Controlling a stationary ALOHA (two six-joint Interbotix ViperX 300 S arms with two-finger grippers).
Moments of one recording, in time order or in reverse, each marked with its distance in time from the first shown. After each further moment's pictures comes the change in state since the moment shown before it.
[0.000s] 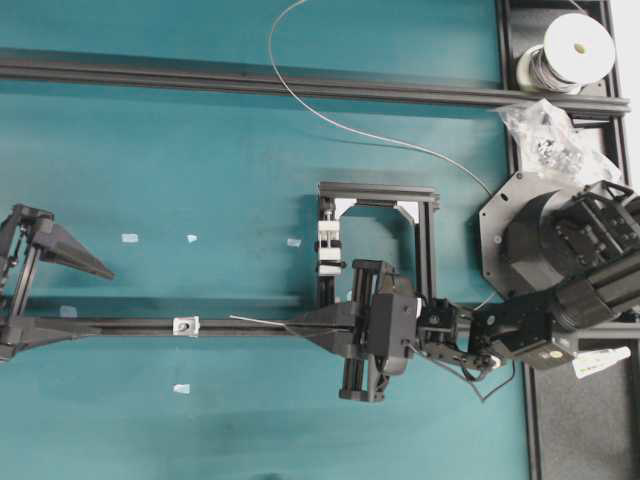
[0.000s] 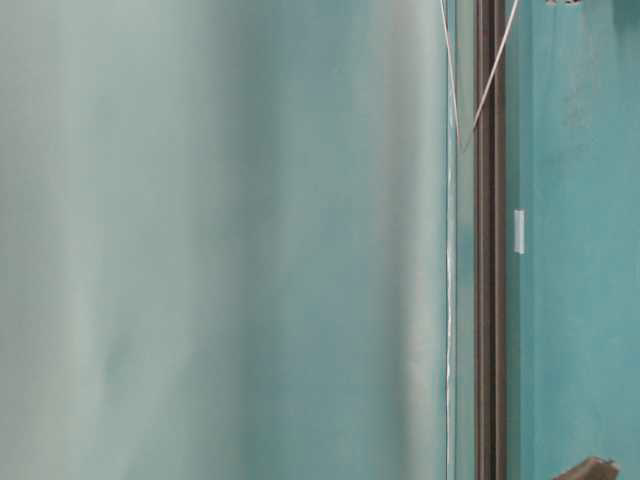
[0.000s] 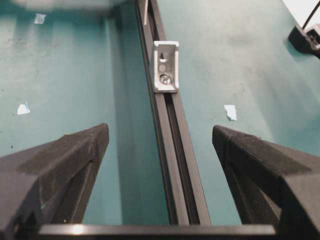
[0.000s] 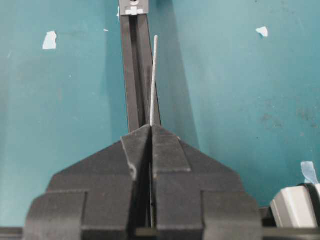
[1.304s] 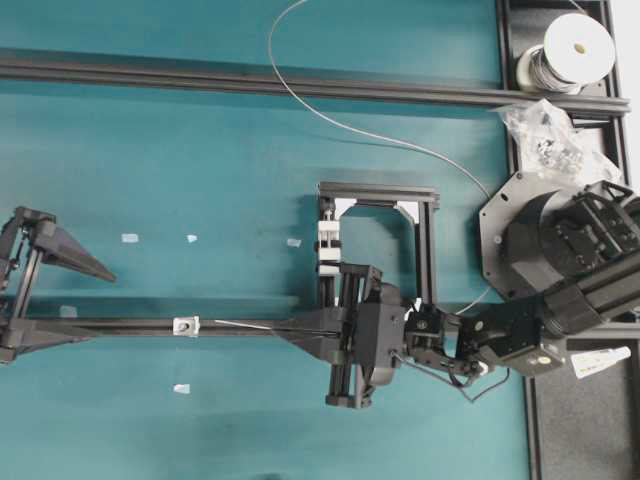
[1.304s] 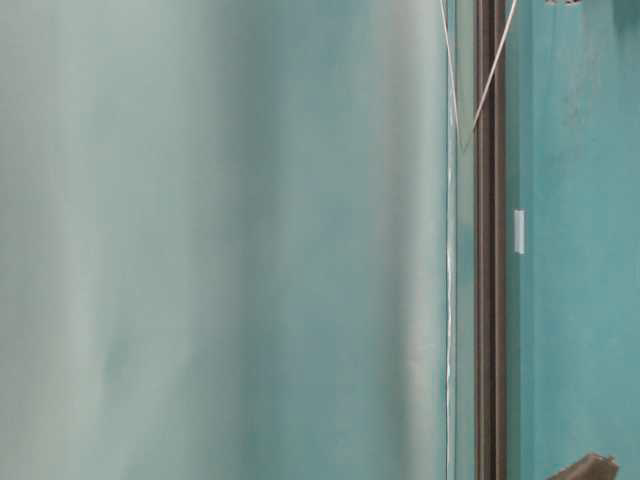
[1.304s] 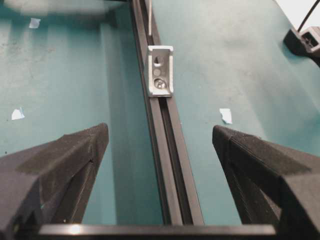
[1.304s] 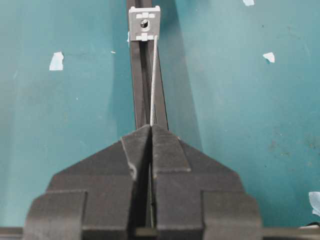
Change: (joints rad) left arm -0.009 0.000 -0.008 0.003 0.003 0.000; right arm -0.018 0.028 -0.055 0.000 0.000 -0.055
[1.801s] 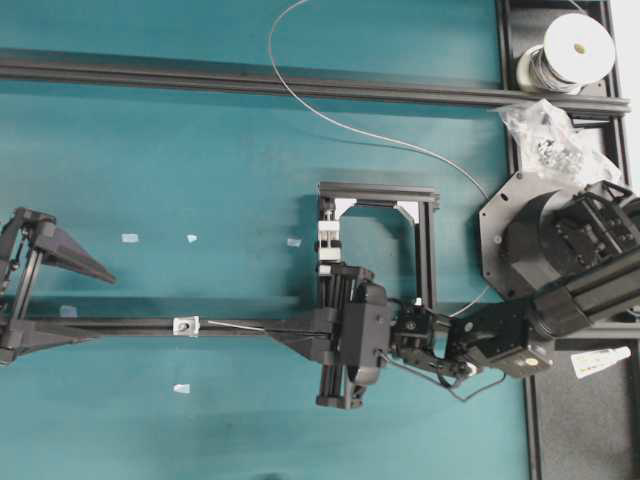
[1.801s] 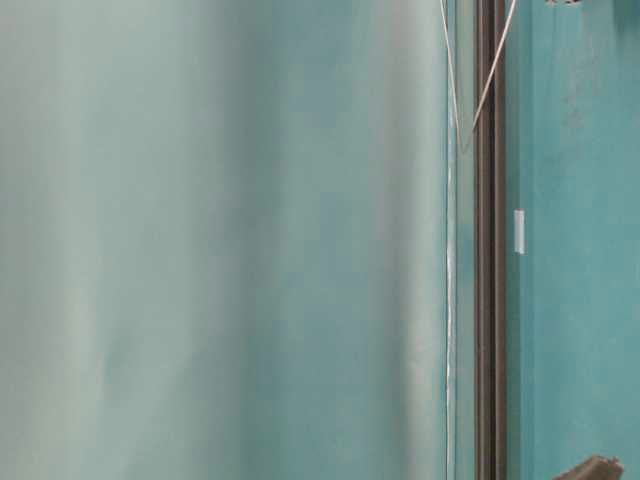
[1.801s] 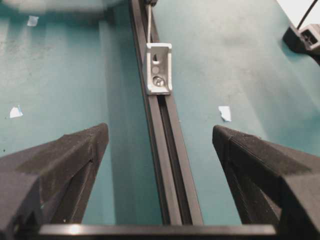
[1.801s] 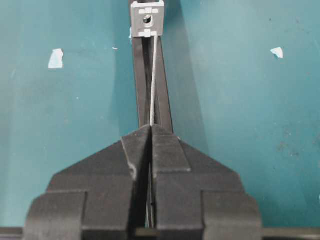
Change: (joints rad) left arm -0.002 0.000 0.000 -0.002 0.009 -0.002; right arm -0.026 0.031 -0.035 0.000 0.037 -0.003
